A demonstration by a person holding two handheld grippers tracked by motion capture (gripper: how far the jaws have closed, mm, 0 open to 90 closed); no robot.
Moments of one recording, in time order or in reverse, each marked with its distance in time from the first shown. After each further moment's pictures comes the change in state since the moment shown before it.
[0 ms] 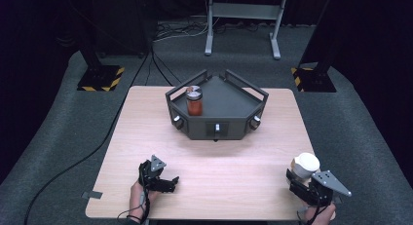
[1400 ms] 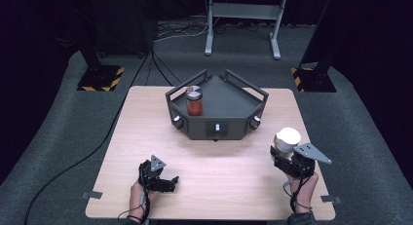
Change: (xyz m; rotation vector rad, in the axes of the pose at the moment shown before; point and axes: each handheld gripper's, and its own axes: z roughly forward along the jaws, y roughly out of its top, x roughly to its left) left arm 0.000 -0.001 0.000 -0.003 0.005 -0.003; right arm 0.011 0.054 0.054 -0.038 0.096 -0.071
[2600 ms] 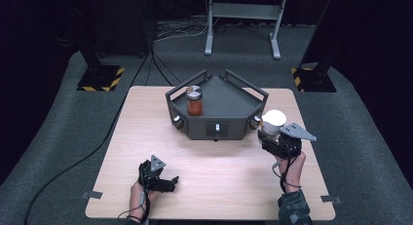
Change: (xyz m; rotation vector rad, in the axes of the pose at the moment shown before) left arm 0.000 0.000 0.000 -0.001 0.001 0.000; right arm 0.005 0.042 0.040 -0.014 0.068 -0.047
